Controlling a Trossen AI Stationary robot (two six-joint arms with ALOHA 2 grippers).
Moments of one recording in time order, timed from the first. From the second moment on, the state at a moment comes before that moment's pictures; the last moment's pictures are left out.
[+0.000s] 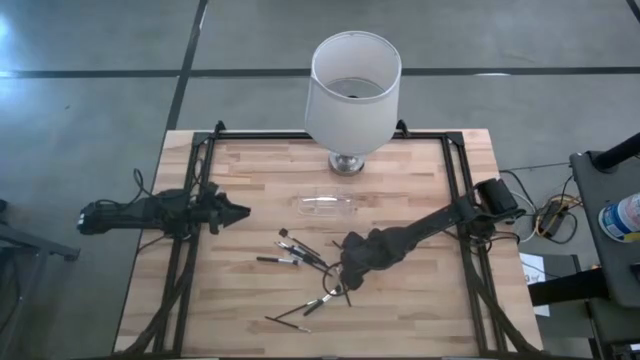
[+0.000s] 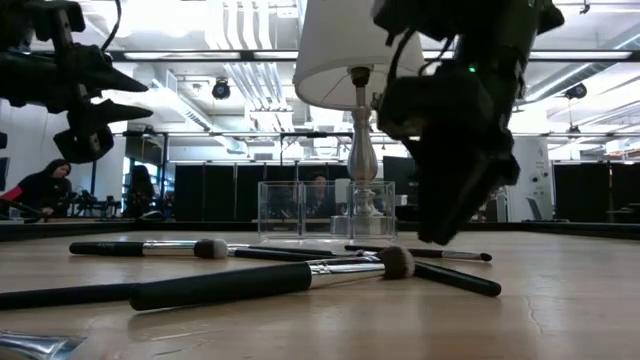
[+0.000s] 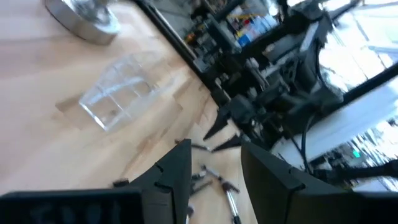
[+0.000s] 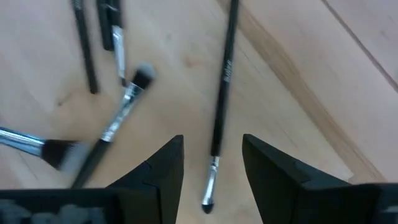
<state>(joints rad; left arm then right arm) -0.02 0.02 0.12 -0.26 -0.12 -0.87 0.32 1.87 1.13 -0.53 0.15 1.01</state>
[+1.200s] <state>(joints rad) -0.03 1.06 0.58 -0.09 -0.05 0.10 0.37 1.86 0.94 -0.33 0.24 0.92</state>
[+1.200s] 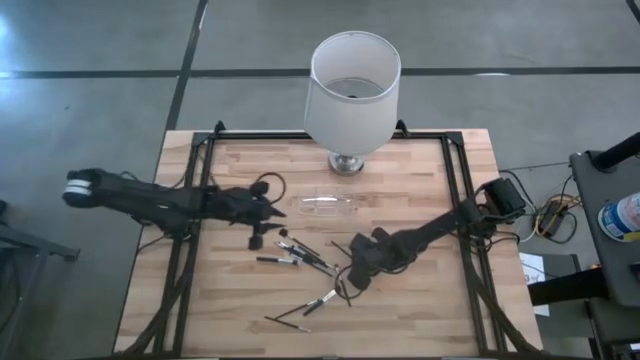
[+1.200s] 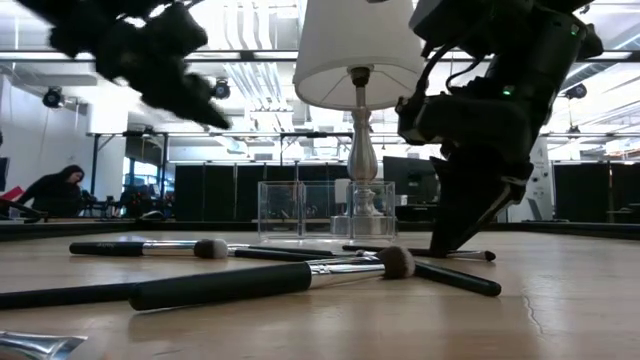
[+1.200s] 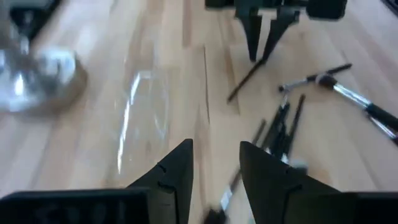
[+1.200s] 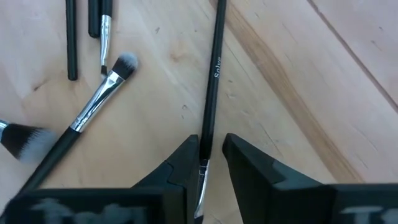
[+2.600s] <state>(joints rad) -0.02 1.87 1.11 -0.04 0.21 -0.32 0.37 1.86 0.94 -0.34 0.25 0.94</state>
